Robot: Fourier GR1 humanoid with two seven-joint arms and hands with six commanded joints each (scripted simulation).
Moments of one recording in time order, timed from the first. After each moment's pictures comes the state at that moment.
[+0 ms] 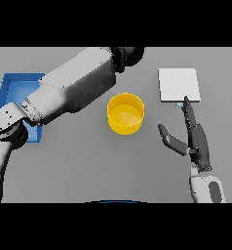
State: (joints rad) left arm -1.53 0.24 -1.14 -0.65 -1.35 -0.26 -0.27; right arm 0.08 -0.05 0.10 -1.70 0.20 -0.04 -0.10
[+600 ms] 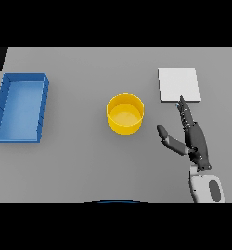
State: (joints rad) left arm -1.67 0.50 -0.46 -0.23 -0.81 -0.28 -0.07; right arm 0.06 -0.06 0.10 -1.68 0.16 0.00 -0.15
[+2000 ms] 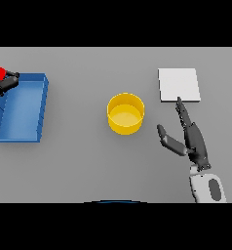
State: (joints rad) left arm -0.56 0.59 -0.11 -1.05 -0.10 0.11 0.49; right arm 0.05 -0.09 0.12 -1.65 0.19 0.01 -0.14
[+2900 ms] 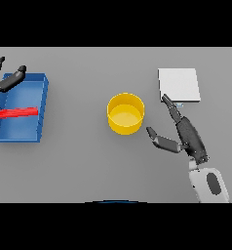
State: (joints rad) left arm -0.52 0.61 -0.13 -1.14 -0.05 0.00 0.43; right arm -0.02 -0.18 0.20 -1.66 0.34 0.05 -0.10
